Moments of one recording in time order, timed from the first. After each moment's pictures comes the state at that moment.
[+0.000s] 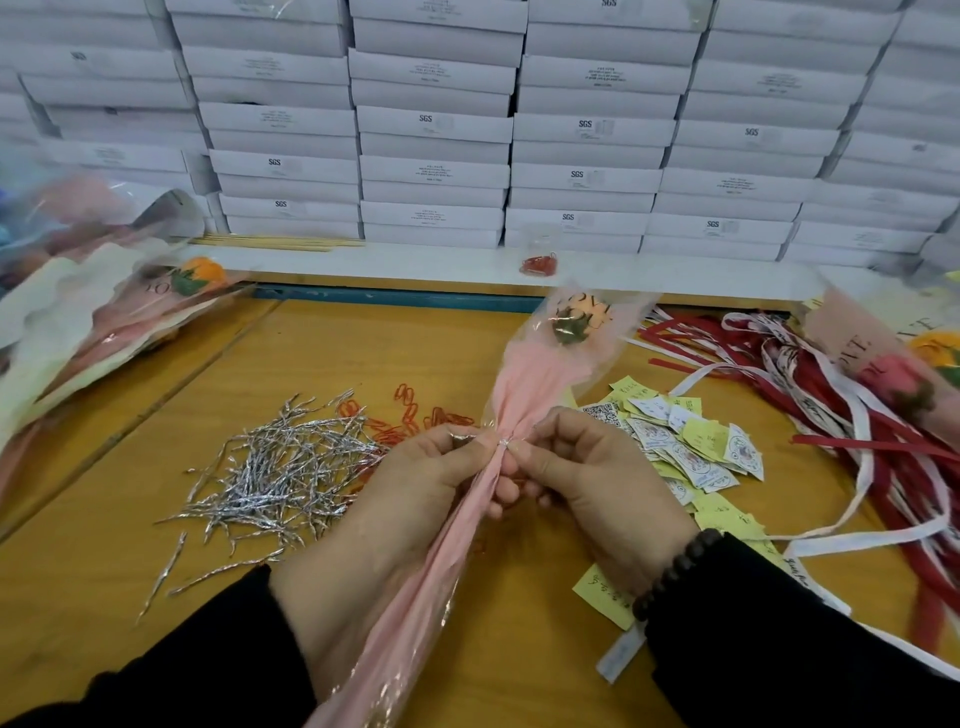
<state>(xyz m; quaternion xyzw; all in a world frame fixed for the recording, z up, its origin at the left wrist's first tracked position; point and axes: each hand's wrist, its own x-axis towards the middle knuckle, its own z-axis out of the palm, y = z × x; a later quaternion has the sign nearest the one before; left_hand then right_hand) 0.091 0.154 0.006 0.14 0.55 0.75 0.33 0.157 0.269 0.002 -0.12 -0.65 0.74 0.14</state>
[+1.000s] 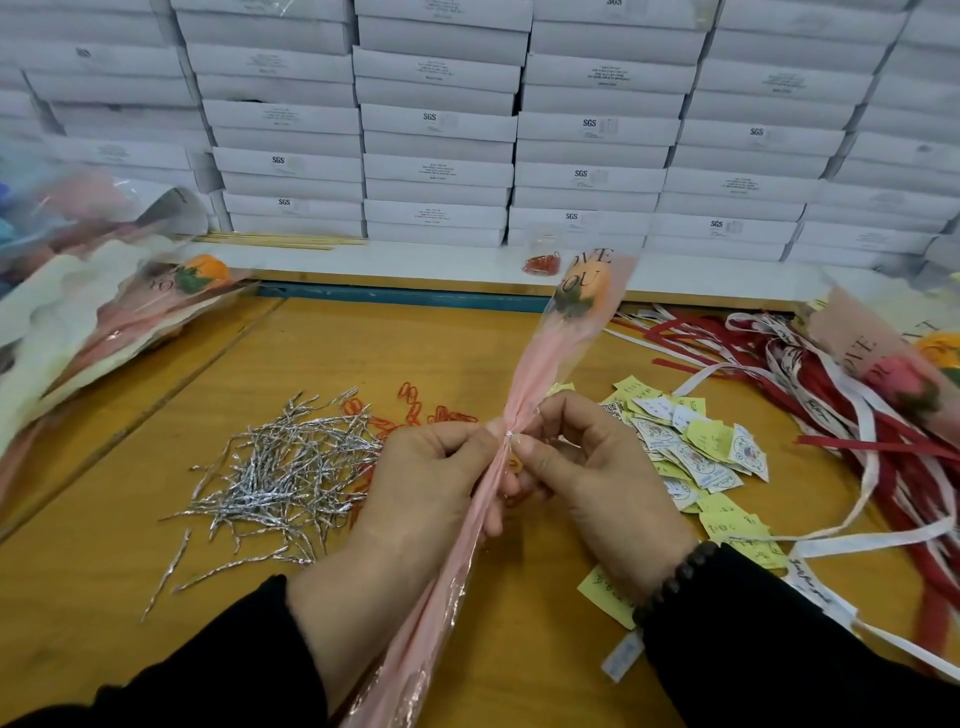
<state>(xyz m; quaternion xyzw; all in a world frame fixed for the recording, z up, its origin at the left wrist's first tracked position) 0.100 0.150 0.005 0.21 0.65 0.70 0.19 0.157 0.268 -0.004 -0.05 -0.72 0.66 0.21</state>
